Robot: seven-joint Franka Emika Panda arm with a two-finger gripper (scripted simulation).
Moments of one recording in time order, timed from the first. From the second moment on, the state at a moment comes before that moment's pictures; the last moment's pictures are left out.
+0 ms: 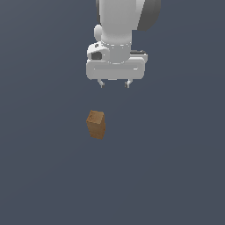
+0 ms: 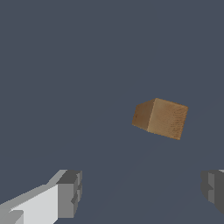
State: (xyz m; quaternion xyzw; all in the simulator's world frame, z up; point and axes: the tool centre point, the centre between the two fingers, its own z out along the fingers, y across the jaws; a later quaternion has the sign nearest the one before) arm -0.061 0.010 0.320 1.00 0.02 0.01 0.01
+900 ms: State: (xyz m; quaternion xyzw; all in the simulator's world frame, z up) arm -0.049 -0.002 0.342 1.00 0.00 0.04 0.00
